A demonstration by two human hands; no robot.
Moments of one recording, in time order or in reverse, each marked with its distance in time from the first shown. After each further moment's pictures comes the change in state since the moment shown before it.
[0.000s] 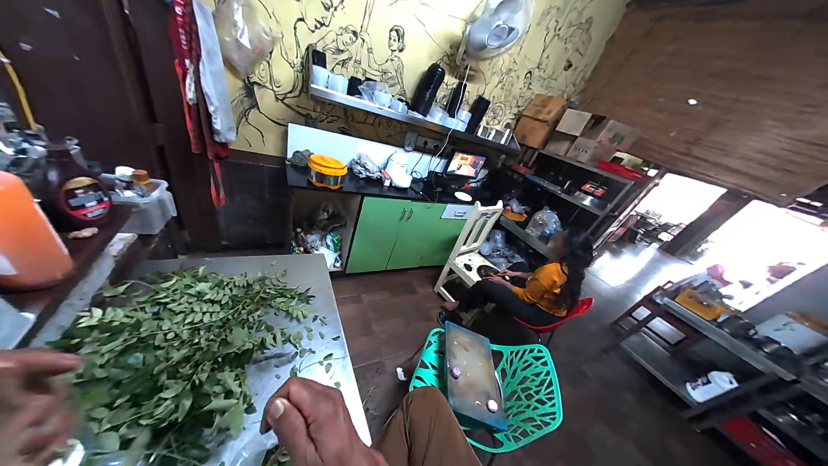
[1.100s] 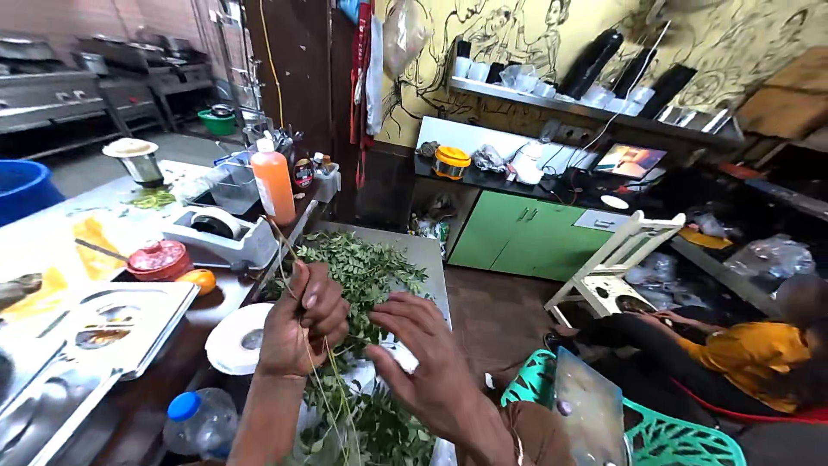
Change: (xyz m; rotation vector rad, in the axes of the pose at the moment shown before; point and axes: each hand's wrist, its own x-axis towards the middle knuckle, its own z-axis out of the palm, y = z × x) left_hand 0.007 -0.042 0.002 -1.022 -0.323 -0.052; right_hand 0.052 -0.035 0.009 -0.370 -0.088 -0.184
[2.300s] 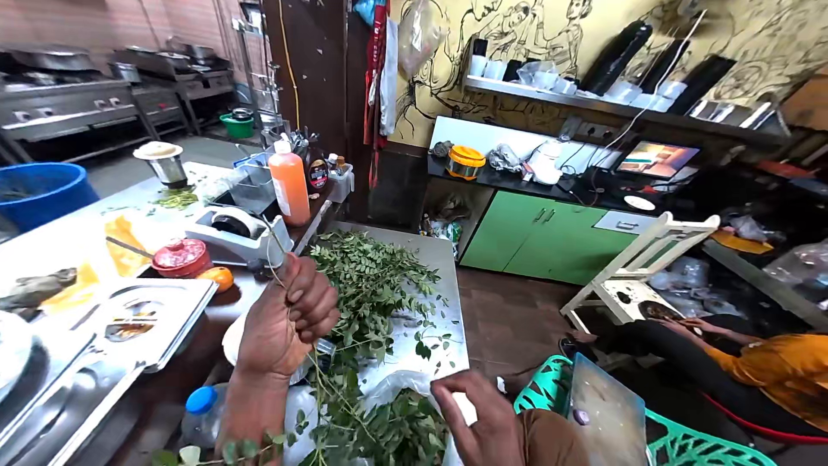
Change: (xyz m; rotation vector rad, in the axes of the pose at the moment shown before) left_hand -0.004 0.029 0.004 0.220 0.183 0.014; right_hand -0.113 0.038 0.008 0.126 0.150 0.219
